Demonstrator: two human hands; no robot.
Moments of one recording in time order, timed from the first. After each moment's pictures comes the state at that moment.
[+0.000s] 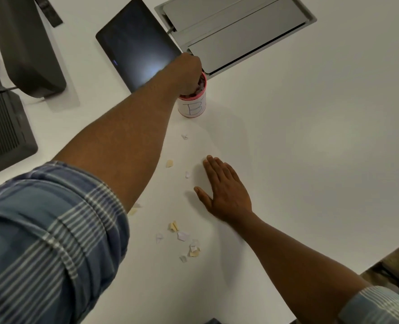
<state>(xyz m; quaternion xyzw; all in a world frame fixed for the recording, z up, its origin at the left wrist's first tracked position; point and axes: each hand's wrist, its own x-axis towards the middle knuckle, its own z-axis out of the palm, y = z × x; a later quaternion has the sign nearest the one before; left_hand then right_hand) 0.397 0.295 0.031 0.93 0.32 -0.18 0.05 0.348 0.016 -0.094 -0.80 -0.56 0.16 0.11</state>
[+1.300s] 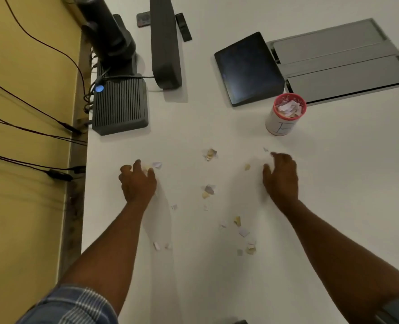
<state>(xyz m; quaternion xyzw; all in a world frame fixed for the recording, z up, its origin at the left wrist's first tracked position) -0.009 0.204 -0.045 0.58 0.79 0.11 0.18 0.326 0.096 -0.054 -0.84 -0.46 0.16 0.25</state>
